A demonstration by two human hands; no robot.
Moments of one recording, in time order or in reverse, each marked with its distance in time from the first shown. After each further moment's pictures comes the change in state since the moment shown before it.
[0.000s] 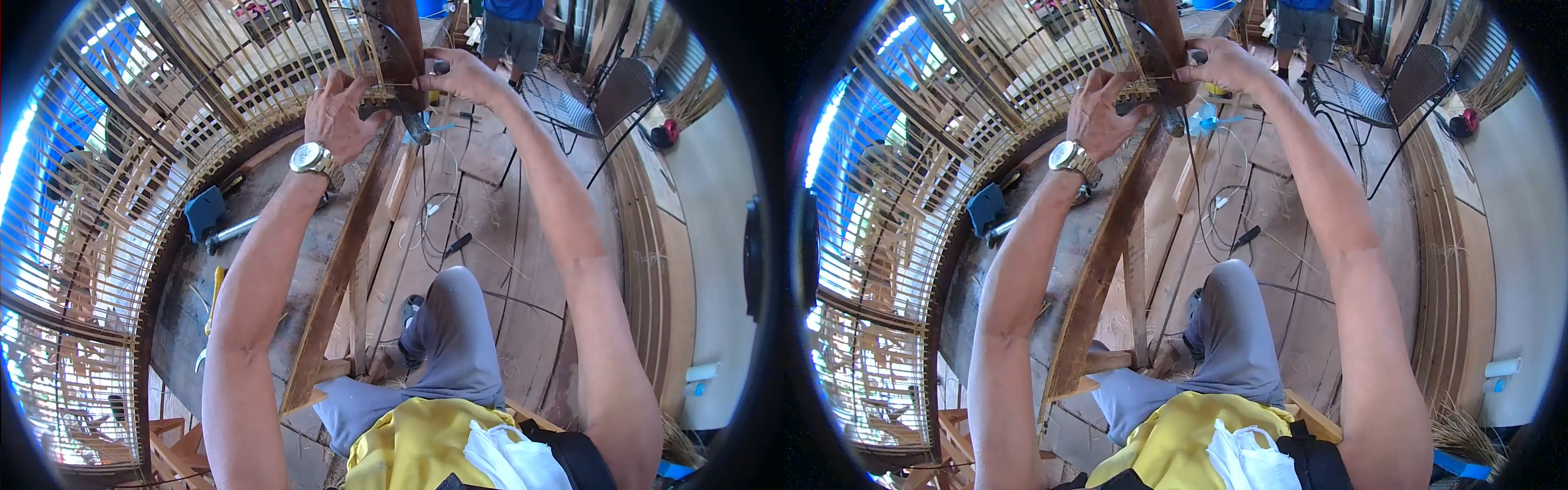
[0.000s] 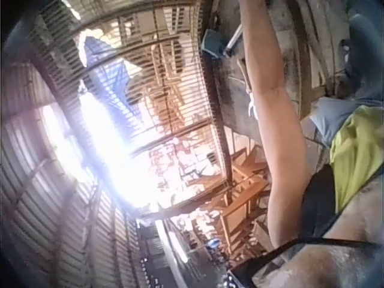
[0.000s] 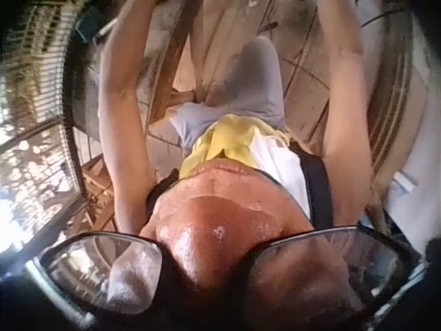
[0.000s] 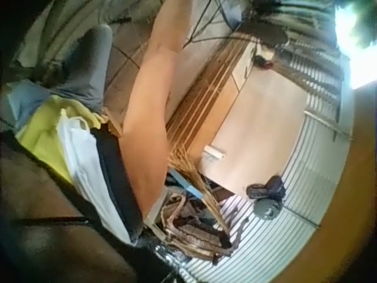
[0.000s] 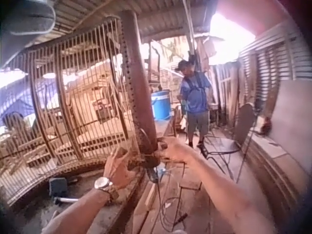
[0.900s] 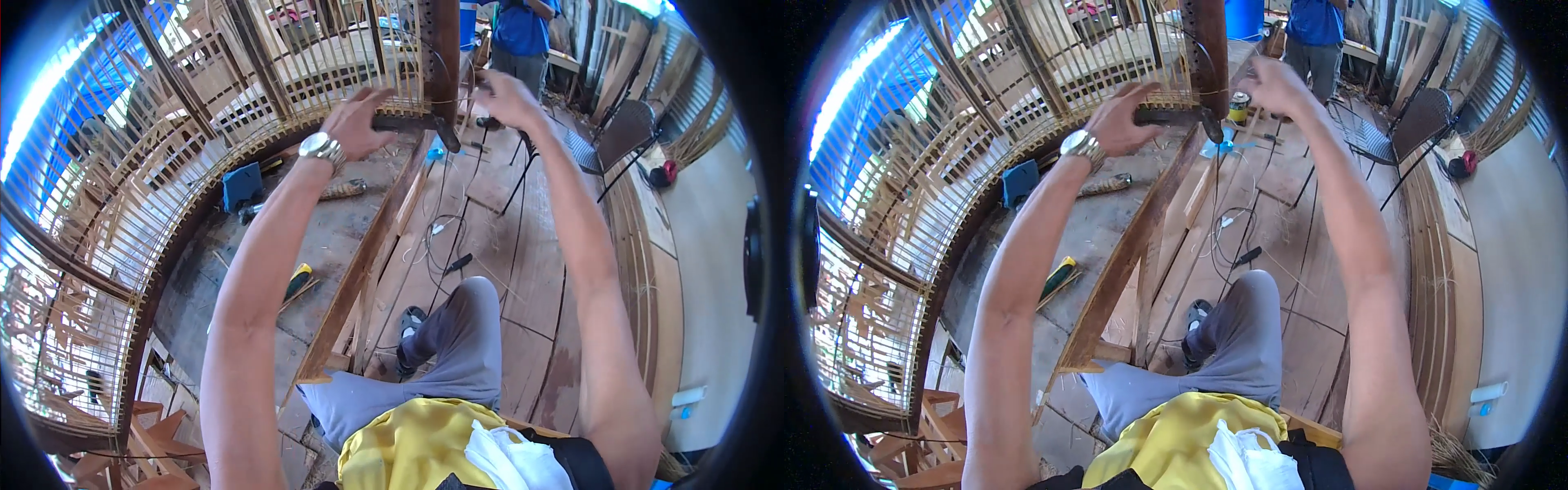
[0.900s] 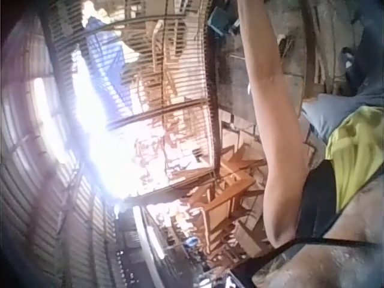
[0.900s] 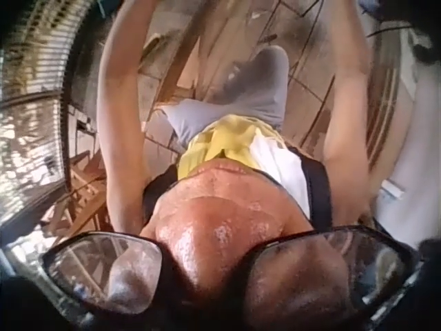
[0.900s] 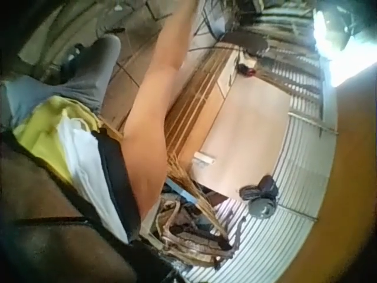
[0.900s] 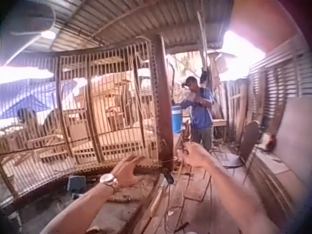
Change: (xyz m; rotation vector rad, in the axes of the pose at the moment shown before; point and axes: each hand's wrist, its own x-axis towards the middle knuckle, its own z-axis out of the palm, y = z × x) left_hand -0.015 -0.041 -0.047 -0.065 -0.170 0.010; right_hand -0.022 -0.066 -0.047 -0.380 0.064 0.118
